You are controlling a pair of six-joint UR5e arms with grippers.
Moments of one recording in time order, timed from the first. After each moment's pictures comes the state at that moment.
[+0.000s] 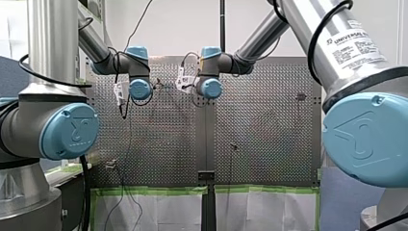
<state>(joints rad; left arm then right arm) -0.24 -1.57 -2.09 -2.43 -1.95 -1.60 2.40 -1.07 1.43 -0.55 1.67 1.69</state>
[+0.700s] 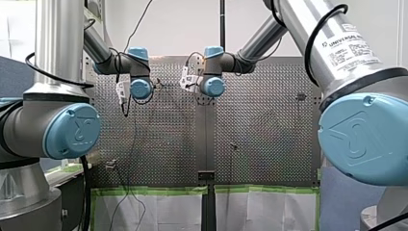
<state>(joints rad) -0.20 -1.62 -2.03 -2.44 -1.90 -1.60 2.36 -1.04 1.37 -0.51 1.66 1.70</state>
